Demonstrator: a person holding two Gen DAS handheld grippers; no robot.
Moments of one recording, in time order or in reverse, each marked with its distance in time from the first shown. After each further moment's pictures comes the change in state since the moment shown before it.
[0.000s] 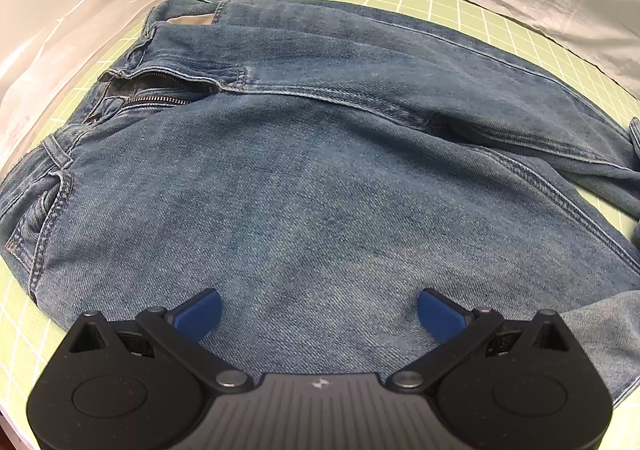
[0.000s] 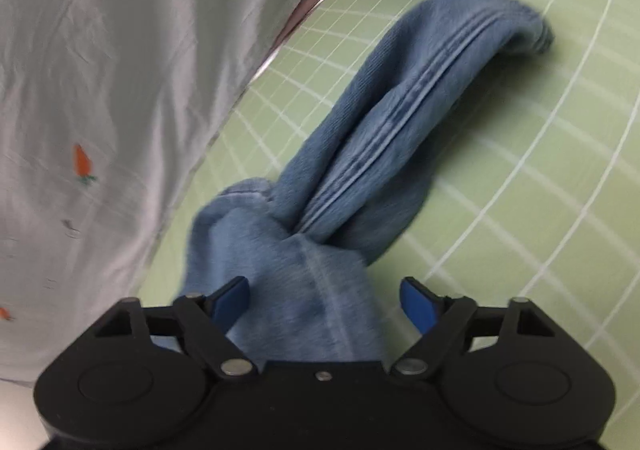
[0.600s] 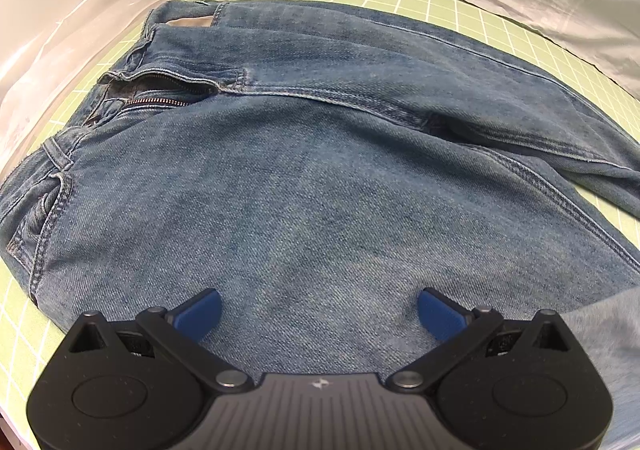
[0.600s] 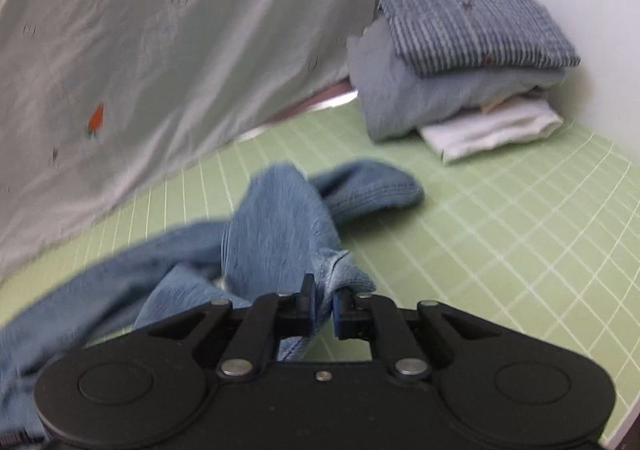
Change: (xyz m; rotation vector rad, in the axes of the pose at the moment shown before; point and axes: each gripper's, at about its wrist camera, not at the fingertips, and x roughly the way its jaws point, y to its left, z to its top) left arm -0.001 0.003 -0.004 0.005 -0.008 0.000; right arm -0.142 0.001 -0.053 -0.395 -0.235 -0.323
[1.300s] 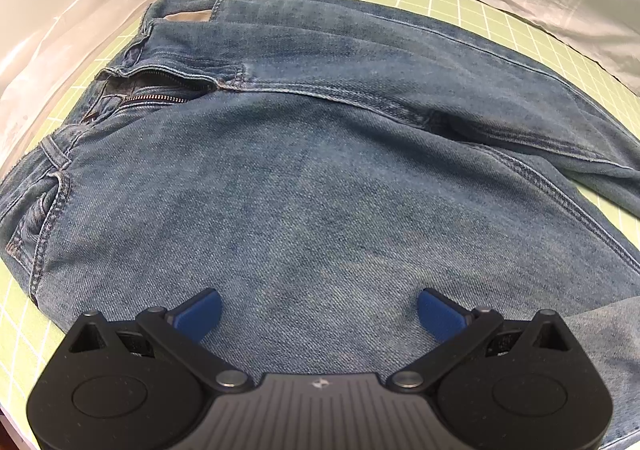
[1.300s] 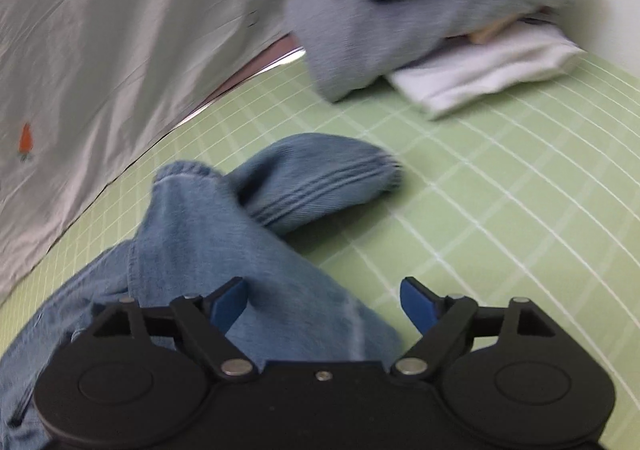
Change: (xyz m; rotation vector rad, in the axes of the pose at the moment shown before) left arm 0.002 -0.001 0.007 -0.006 0.027 0.001; right arm 0.107 -0.036 0.053 0.038 0.101 0.040
